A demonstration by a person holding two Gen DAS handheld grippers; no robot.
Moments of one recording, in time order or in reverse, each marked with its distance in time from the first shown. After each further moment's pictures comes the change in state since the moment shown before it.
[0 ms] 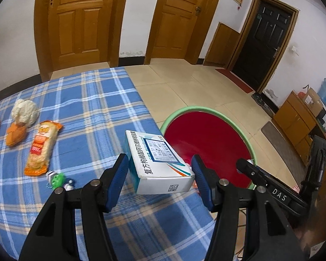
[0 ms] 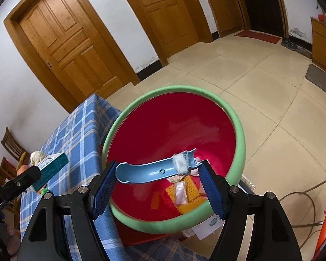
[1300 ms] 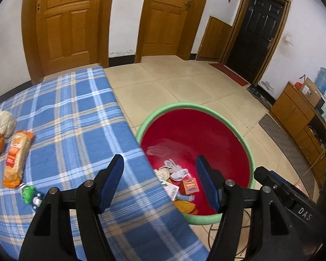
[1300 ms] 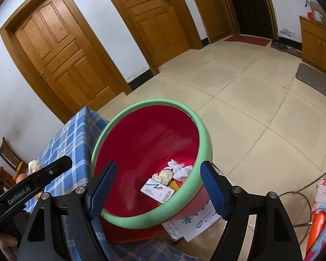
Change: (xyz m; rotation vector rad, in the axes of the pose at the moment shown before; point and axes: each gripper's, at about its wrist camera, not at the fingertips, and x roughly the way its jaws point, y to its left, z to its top) left arm 0.033 -0.034 0.004 0.053 0.009 -0.011; right arm -0.031 -0.027 0.002 0.037 -0.054 -0.032
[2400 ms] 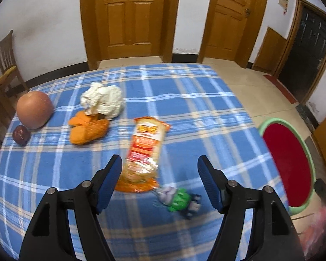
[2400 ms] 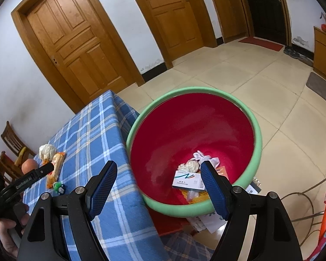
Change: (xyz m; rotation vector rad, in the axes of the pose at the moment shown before) left arm -0.031 0.171 -0.012 -0.177 0.016 0.312; right arm 0.009 0.082 -0.022 -0.080 0.041 0.023
